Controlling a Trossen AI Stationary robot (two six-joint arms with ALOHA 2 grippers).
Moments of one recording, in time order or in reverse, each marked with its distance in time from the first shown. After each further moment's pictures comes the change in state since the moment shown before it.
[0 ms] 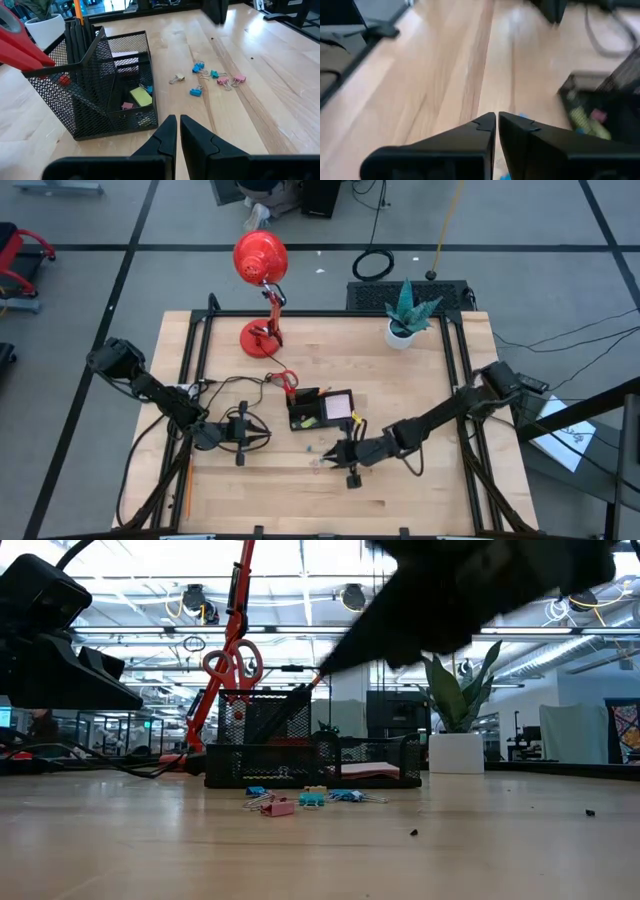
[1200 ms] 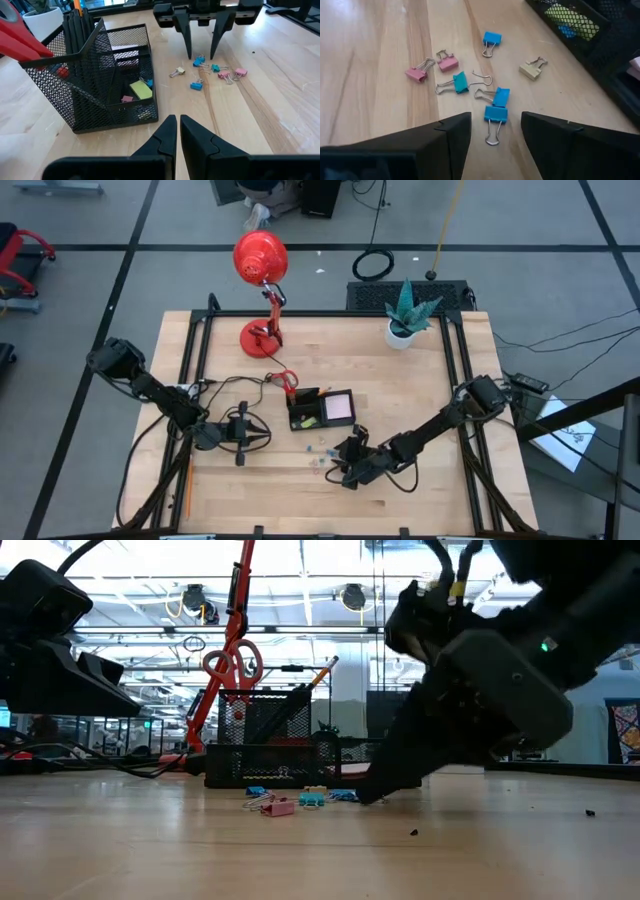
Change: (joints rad) left arm 0.000 0.000 0.000 -0.030 0.004 -0.024; right arm 0.075 0.159 0.000 -0.102 0.236 0.427
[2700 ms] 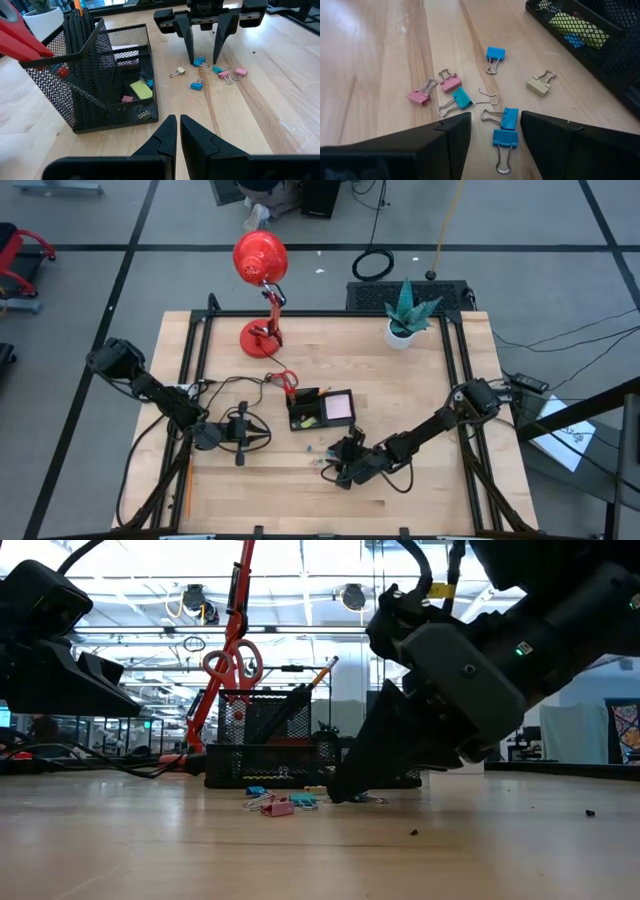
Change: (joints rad) left arm 0.000 0.000 0.000 0.000 -0.001 -0.001; right arm -0.003 0.058 0.002 0.005 -0.013 0.054
